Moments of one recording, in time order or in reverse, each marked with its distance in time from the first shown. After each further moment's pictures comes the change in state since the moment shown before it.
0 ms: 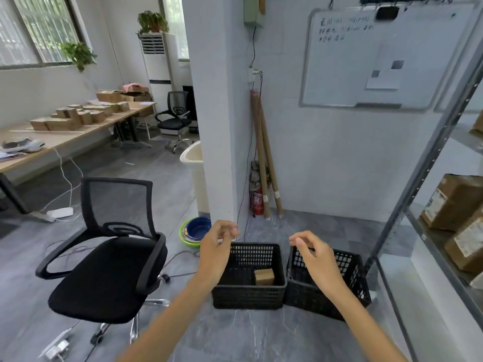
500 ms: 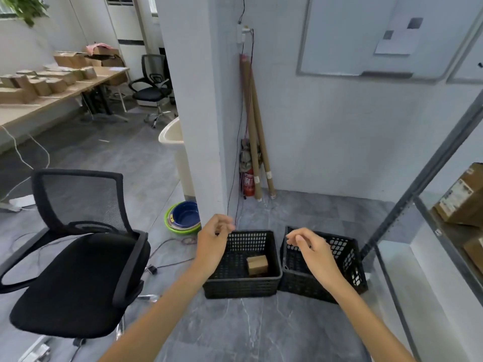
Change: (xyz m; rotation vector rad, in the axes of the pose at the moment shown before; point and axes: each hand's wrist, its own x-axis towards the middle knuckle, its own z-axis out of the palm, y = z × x) left_hand 0.146 -0.079 0.038 0.033 -0.119 -0.098; right_hand 0.126 0.072 0.033 -0.075 -0.041 0.114
